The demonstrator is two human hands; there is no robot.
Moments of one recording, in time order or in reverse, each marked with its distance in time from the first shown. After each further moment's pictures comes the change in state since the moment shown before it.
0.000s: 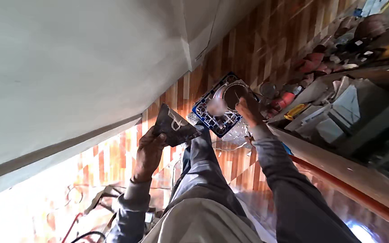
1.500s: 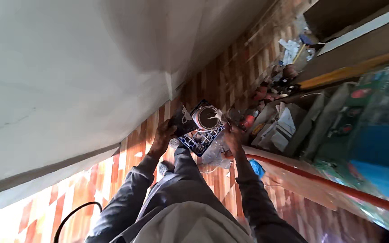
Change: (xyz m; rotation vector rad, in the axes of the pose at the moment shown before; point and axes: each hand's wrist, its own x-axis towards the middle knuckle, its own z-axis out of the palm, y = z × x) left_hand 0.058 -0.014 0.075 0.306 -0.164 -0.086; right_hand -0.142 0.030 -0.059 0.657 0.543 -0.188
